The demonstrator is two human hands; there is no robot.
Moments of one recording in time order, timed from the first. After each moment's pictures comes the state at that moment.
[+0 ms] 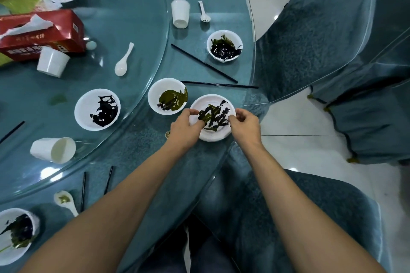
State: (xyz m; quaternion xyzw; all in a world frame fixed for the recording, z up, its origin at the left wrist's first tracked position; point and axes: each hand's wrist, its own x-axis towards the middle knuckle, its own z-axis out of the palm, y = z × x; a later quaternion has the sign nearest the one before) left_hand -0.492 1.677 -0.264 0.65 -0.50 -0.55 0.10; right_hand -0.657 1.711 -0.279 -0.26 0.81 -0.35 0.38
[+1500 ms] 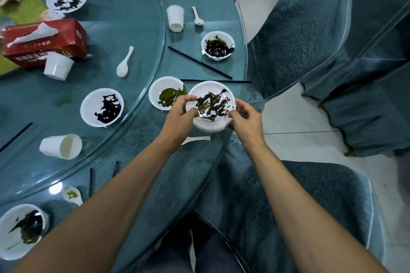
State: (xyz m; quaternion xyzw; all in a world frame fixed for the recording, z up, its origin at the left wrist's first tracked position) left_hand -0.480 1.690 -0.224 0.59 -0.50 -0.60 0.22; right_hand -0.652 1.742 -0.269 -0.19 0.75 -0.47 0.43
